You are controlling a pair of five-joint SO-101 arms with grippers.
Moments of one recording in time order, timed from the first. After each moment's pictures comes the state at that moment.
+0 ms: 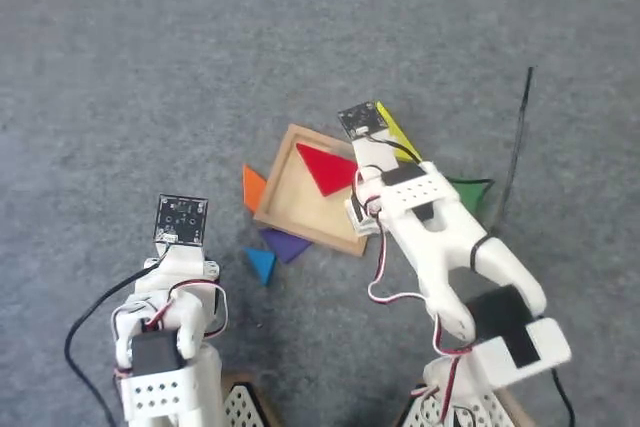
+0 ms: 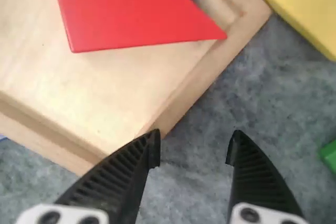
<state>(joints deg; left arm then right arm) -14.9 -103.2 97.0 72.0 -7.8 -25.2 2.7 35.0 47.5 1.0</state>
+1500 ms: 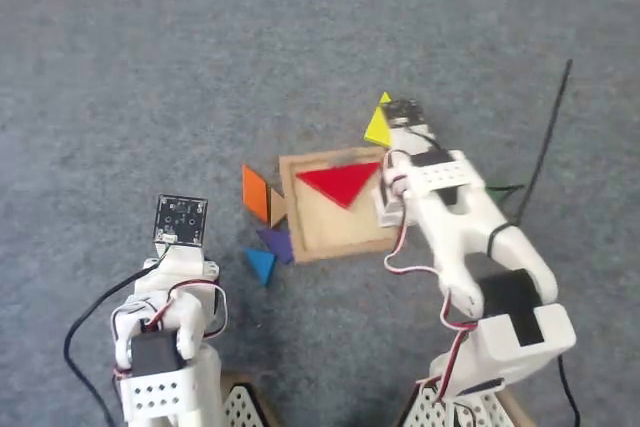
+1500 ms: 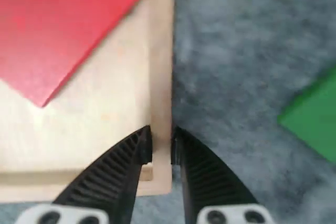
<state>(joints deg) -14.9 -103.2 97.0 72.0 -7.8 -15.4 7.2 31.5 53.5 -1.7</state>
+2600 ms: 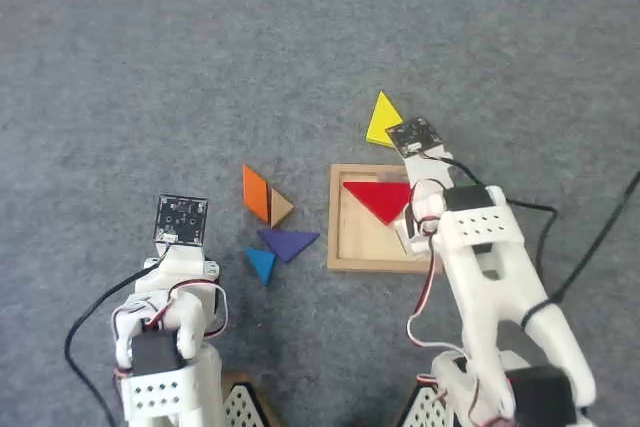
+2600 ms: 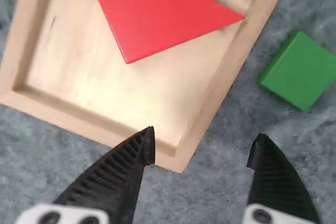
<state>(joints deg) -14.9 -103.2 97.0 72.0 -7.8 -13.5 -22.5 48.4 60.3 12.8</state>
